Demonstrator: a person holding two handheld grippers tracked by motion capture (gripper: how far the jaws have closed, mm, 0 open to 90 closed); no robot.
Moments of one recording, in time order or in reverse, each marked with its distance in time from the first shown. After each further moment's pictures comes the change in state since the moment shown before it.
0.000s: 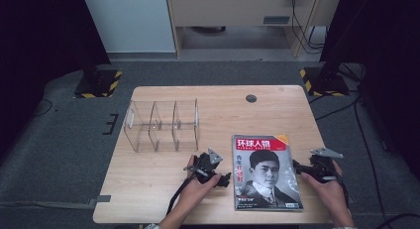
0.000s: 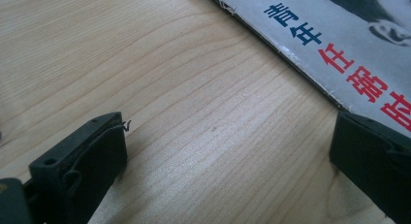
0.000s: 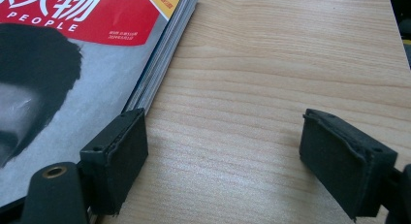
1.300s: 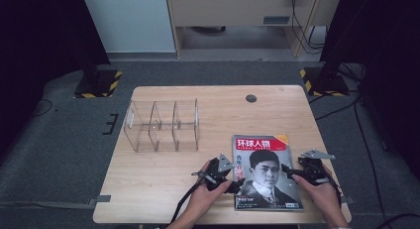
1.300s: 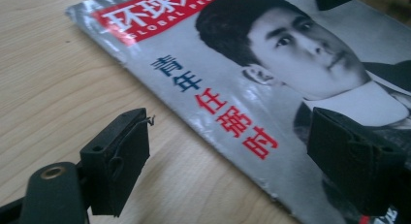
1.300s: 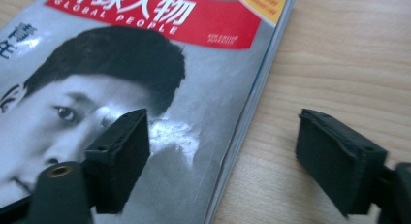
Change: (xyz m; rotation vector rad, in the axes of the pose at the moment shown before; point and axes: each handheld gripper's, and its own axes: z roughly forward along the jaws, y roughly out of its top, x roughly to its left) left arm -0.042 0.011 -0.009 -0.110 -0.188 0.064; right arm 0.030 0.001 -0.003 -0.007 0.176 -0.037
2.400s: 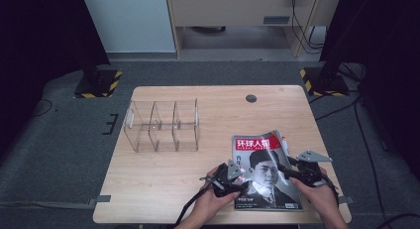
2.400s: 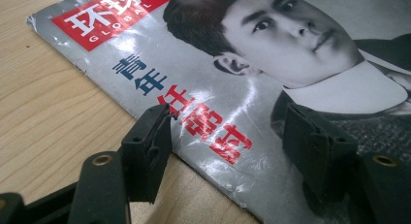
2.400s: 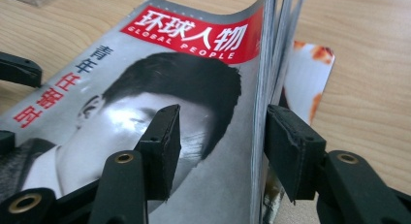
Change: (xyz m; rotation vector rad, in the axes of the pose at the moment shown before) left arm -0.016 -0.005 0.013 0.021 0.033 0.075; right arm 0.024 0.009 -0.013 -0.072 0.081 -0.071
